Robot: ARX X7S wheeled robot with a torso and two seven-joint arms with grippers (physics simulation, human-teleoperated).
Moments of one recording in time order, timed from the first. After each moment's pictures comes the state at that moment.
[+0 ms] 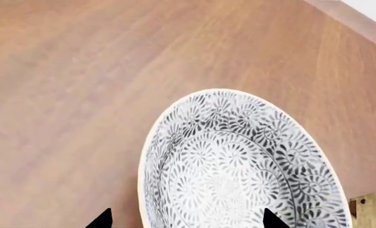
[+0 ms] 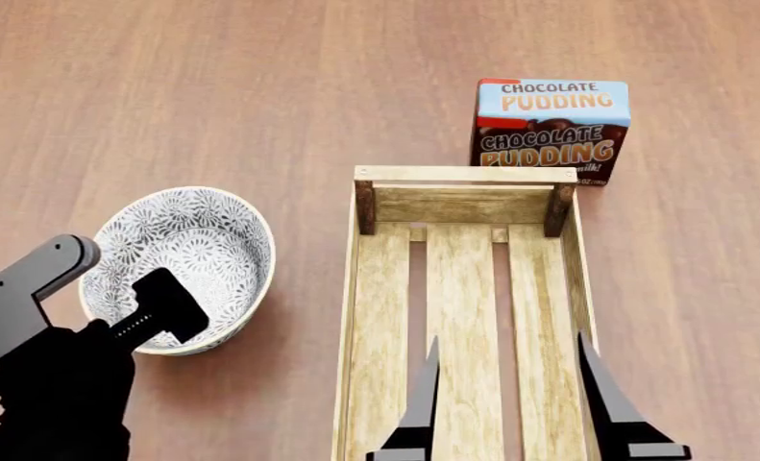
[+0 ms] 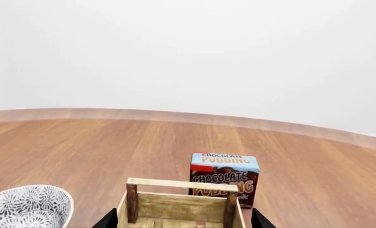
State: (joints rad) left arm -0.61 -0.08 0.13 -0.26 -0.75 -0.40 -0.64; right arm 0.04 0.33 -0.30 -0.66 0.17 0.32 0.40
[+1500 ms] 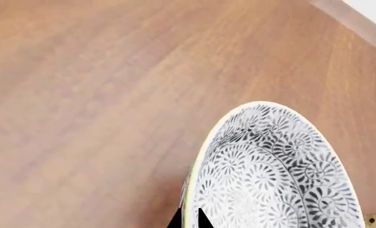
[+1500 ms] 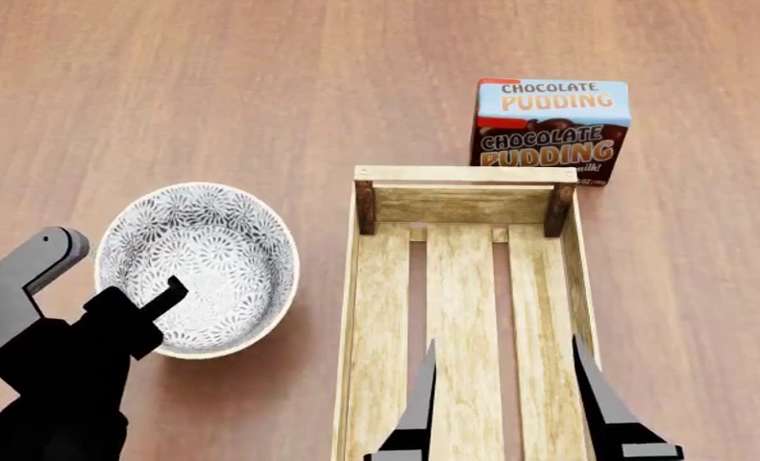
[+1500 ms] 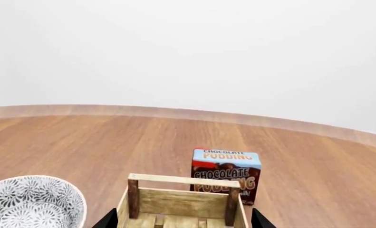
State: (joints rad) left arm -0.66 -0.11 0.19 -0.35 -0.85 -0.31 -0.68; right arm 0.05 0.35 -0.32 -0.64 0.18 0.31 0.42
